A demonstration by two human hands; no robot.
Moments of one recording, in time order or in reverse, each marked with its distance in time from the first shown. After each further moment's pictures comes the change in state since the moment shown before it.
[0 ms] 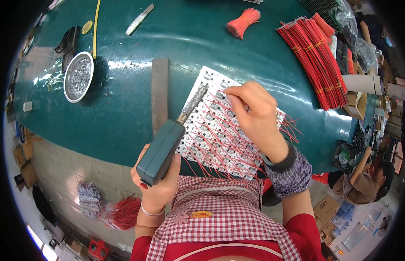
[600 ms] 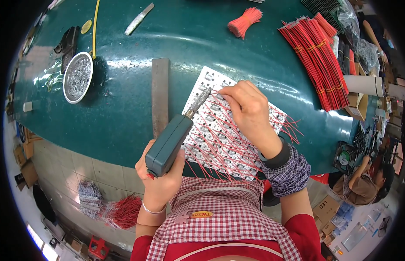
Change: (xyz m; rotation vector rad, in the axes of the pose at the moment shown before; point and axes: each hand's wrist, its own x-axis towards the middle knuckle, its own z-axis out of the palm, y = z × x) left_hand 0.006 -0.007 0.010 -0.043 -0.051 -0.027; right_hand -0.006 0.018 0.022 -0.036 -0.018 -0.032
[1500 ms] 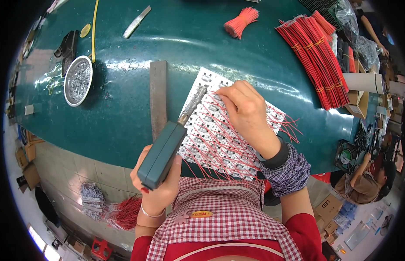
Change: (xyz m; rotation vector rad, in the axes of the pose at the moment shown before) left_hand -0.003 0.014 -0.011 0.061 -0.010 0.057; right_hand 0.000 -0.002 0.000 -0.048 0.007 -0.022
